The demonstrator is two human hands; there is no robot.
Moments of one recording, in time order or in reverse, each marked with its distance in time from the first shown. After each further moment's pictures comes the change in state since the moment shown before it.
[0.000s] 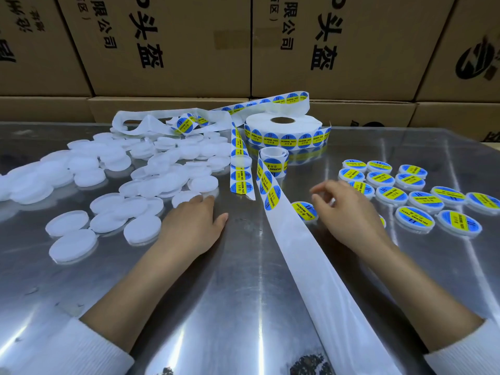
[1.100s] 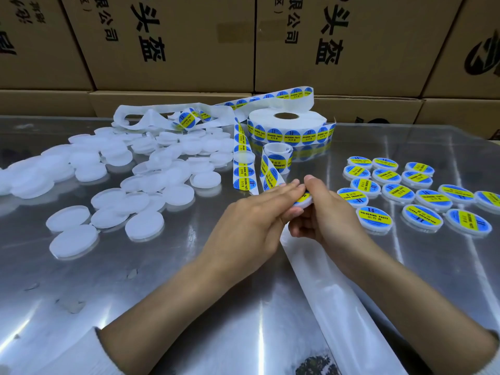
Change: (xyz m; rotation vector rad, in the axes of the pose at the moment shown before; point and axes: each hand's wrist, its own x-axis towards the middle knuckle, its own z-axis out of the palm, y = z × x) left_hand -0.040 0.057 -0.012 -0.650 0.411 0.714; right_hand -0.023 -0.054 0.002 1.018 -0.336 0.265
